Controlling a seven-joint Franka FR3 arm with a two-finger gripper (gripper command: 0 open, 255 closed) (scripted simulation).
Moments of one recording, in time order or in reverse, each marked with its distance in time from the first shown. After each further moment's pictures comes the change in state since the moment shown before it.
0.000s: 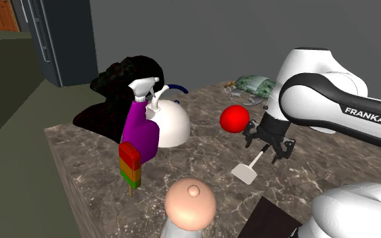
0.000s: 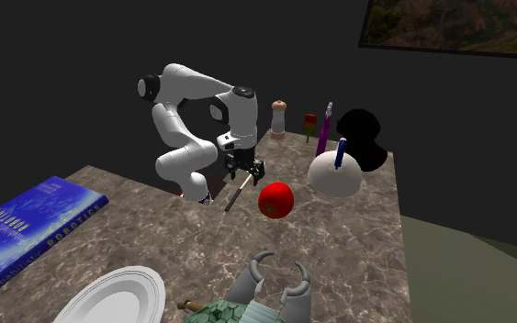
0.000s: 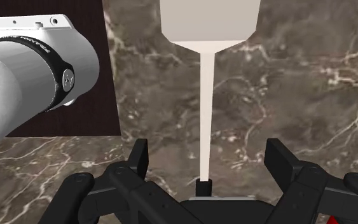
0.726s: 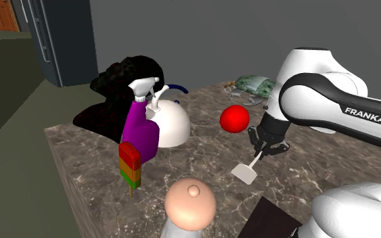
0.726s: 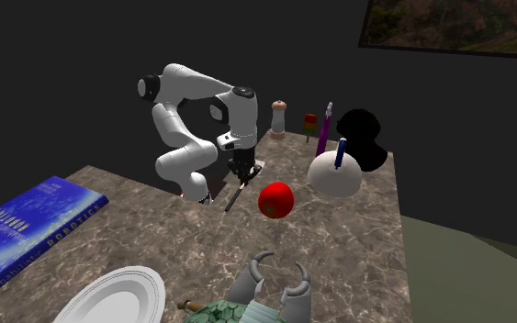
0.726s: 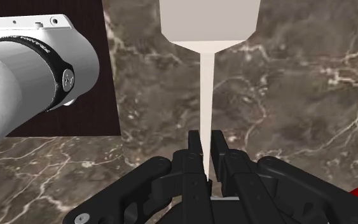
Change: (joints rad) arm 0.000 0.000 0.000 0.000 0.000 0.000 0.000
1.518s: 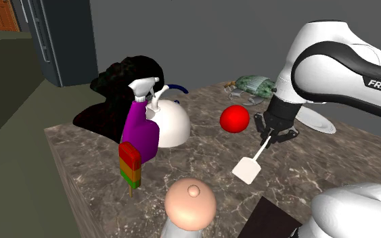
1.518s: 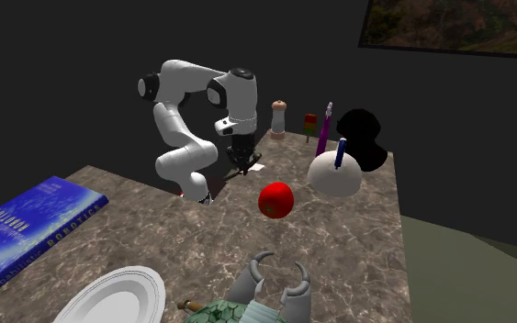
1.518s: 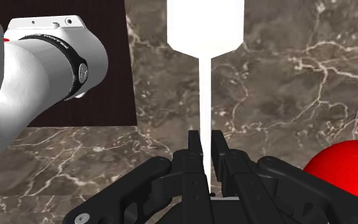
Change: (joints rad) arm -0.023 0.016 -0.047 0.138 -0.046 -0.121 -0.002
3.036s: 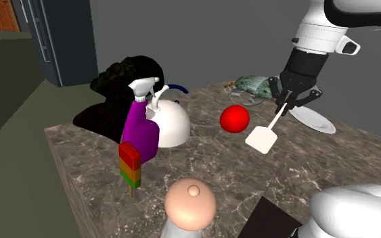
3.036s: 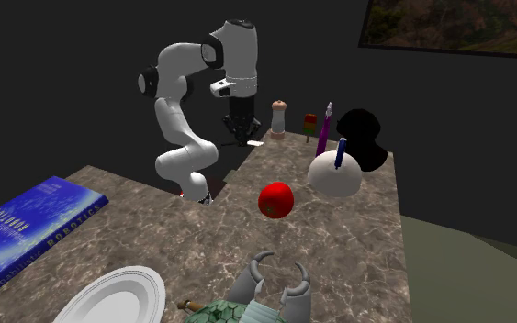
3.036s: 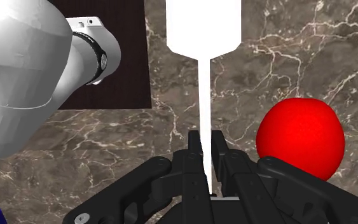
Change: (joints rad) arm -0.046 0.128 -0.063 0.368 -0.071 -0.240 0.004
